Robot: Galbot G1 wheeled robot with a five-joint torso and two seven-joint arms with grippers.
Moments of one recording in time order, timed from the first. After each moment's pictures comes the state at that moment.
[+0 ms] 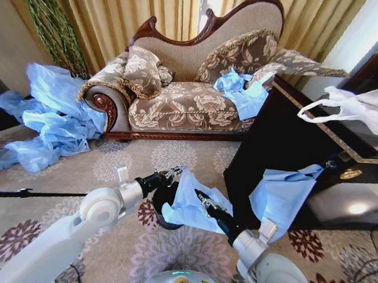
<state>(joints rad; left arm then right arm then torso) 1.07 -0.72 -0.27 -2.31 -1.28 0.40 0.00 -1.41 0.88 0.16 2.48 1.35 -0.16 0.41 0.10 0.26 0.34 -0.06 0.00</state>
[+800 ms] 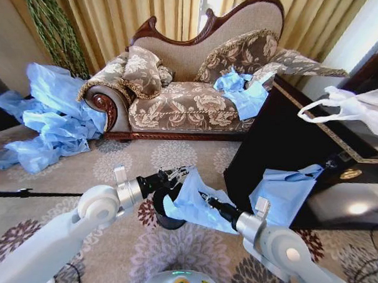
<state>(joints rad) 1.00 -0.70 -0.27 -2.29 -1.26 0.36 0.19 -1.19 0.73 0.14 2.40 1.79 -0.31 0.51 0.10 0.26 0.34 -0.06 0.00</state>
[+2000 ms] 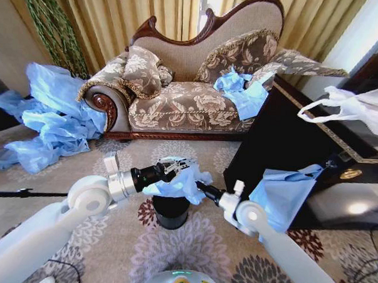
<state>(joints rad) 0.95 -0.58 -0.28 -2.31 -1.41 0.34 0.24 -0.85 0.96 -0.07 1.94 1.62 -0.36 -0.04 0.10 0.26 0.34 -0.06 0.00</state>
